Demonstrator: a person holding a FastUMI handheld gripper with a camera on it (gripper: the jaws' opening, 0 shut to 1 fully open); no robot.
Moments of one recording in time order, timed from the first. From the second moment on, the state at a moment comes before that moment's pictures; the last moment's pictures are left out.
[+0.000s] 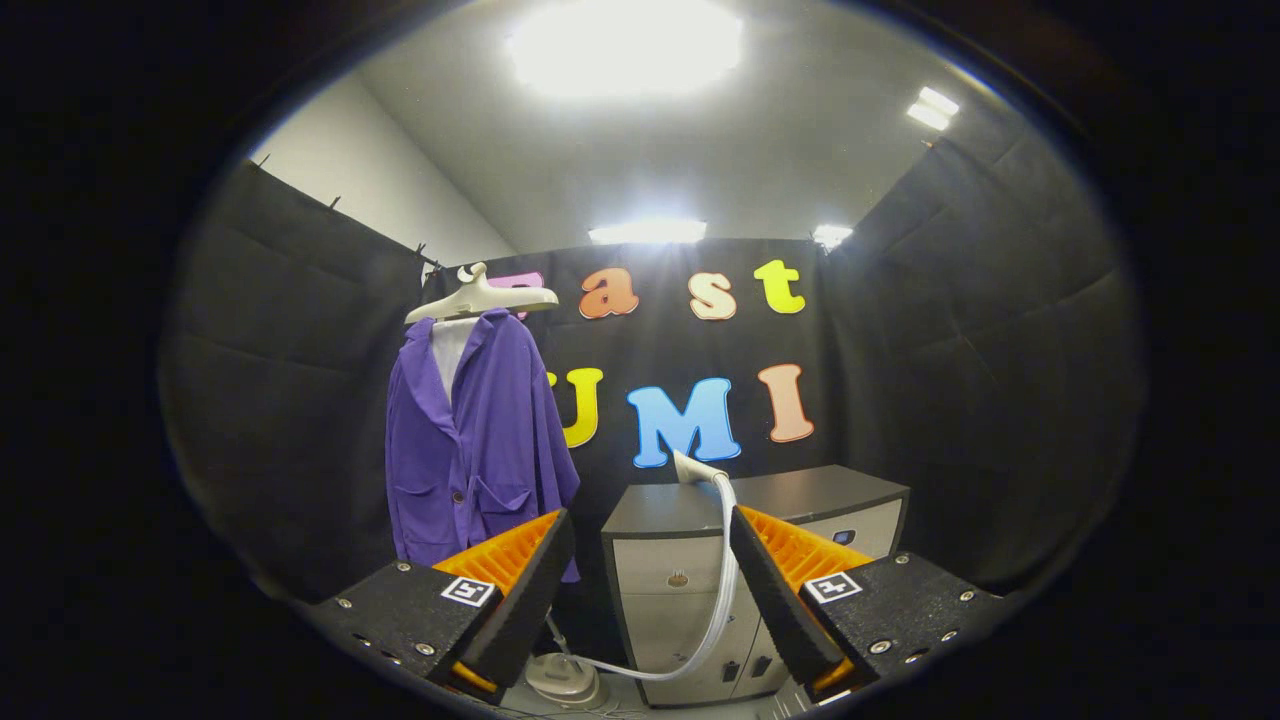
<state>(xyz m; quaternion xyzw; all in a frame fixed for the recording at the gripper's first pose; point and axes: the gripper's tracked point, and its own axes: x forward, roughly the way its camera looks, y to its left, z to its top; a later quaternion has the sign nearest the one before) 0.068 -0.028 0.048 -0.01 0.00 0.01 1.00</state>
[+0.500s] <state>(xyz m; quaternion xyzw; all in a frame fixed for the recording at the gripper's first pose) 0.176 -0.061 0.097 -0.02 -0.01 0.03 1.00</state>
